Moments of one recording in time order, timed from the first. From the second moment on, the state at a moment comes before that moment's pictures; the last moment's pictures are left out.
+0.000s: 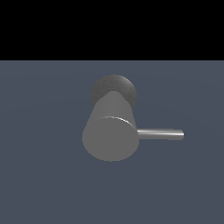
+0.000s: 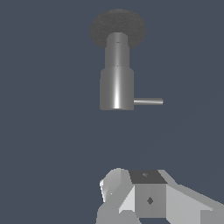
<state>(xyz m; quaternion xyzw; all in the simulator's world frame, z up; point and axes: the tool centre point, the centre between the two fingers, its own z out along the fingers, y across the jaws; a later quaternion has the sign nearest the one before) -0.260 -0.006 0.494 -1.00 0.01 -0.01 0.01</state>
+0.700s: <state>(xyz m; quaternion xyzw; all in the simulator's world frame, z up) -0.236 -0.031 0.487 -0.99 0.08 -0.01 0.08</state>
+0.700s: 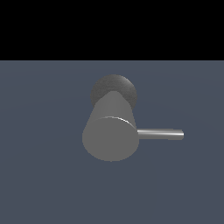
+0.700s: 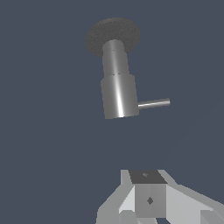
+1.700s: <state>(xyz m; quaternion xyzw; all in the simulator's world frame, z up) -0.175 -0.151 0.415 -0.86 0.37 -0.02 0.36</state>
